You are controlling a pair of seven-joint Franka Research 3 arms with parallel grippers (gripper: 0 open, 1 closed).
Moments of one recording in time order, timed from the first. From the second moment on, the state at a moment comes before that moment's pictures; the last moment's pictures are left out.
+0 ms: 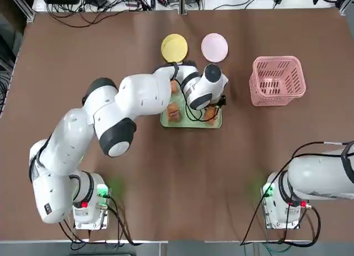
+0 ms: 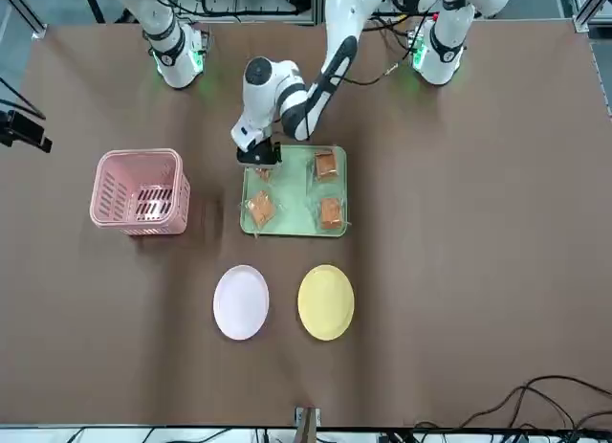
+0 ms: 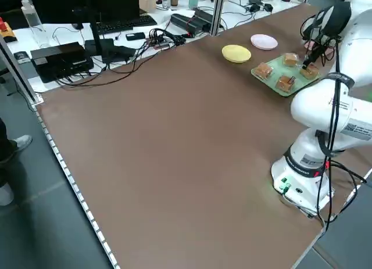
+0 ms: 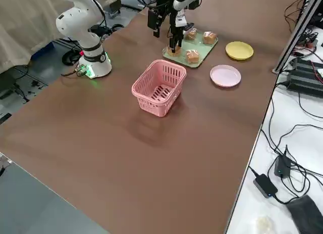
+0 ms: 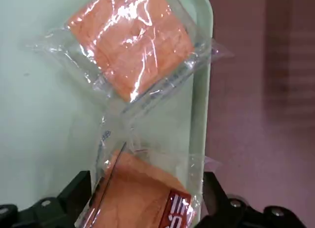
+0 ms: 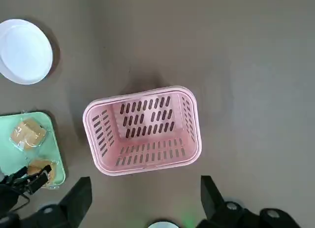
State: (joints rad) left arm -1.08 0.90 -0.05 -1.35 0.09 2.46 -1.20; right arm -0.11 0.01 -0.04 -1.53 0.02 1.44 0.01
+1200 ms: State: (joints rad) left arm -0.80 0.60 0.02 -1.31 0.09 1.88 -0.82; right arm -0.07 0.01 -0.01 -1.53 0.03 1.47 0.00
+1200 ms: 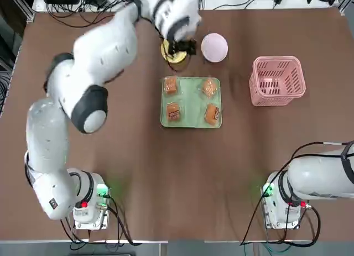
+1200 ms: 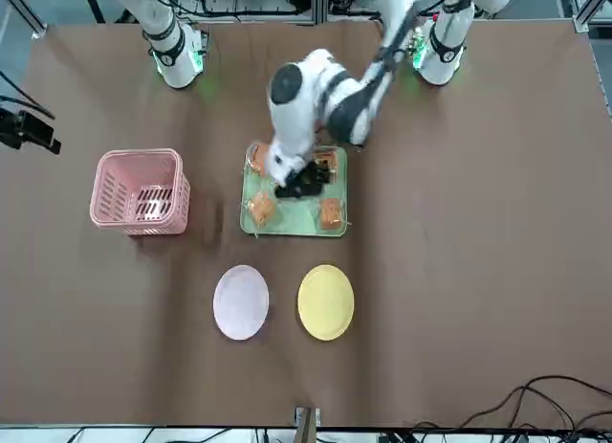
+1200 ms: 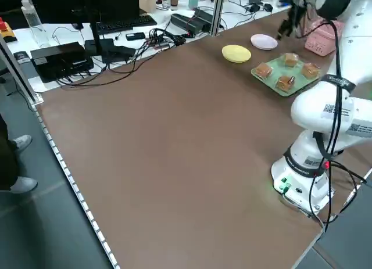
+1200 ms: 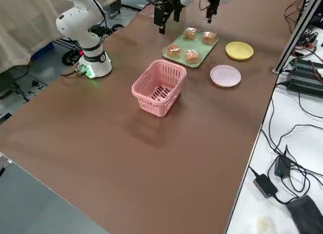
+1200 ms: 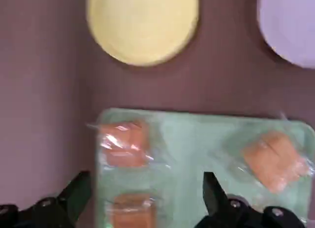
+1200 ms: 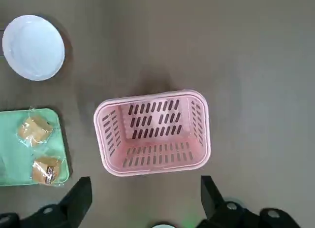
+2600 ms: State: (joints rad) left arm -0.05 0.11 0.00 -1.65 -0.09 1.85 -0.15; right arm 0.48 0.38 0.00 -1.83 0.10 2.23 0.05
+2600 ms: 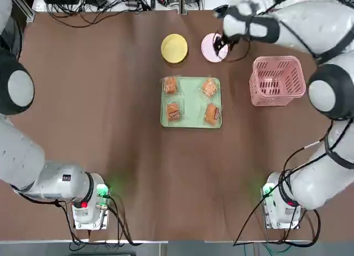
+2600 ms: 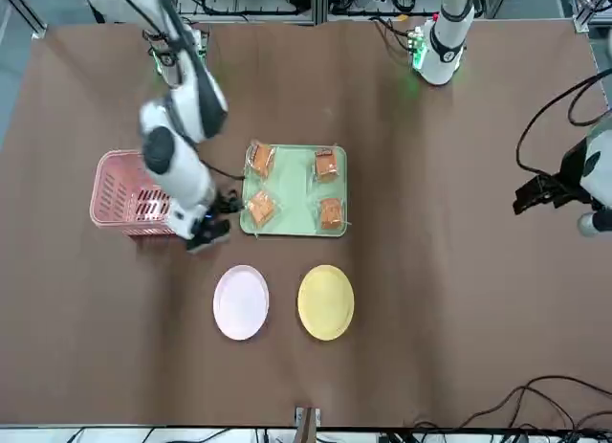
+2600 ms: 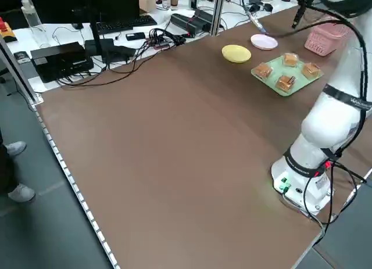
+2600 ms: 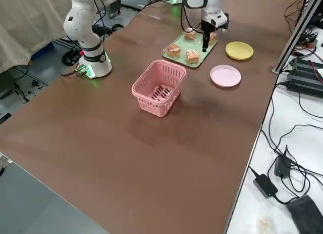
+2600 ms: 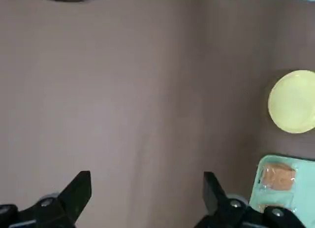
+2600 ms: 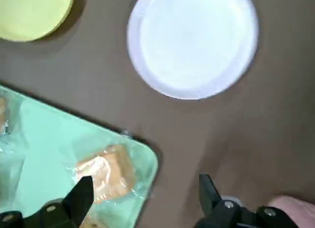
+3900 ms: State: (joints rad) left arm -0.34 0.55 -0.32 -1.73 0.03 2.39 -0.91; right arm 0.66 0.47 -0.02 -2.06 0.10 2.57 0.09
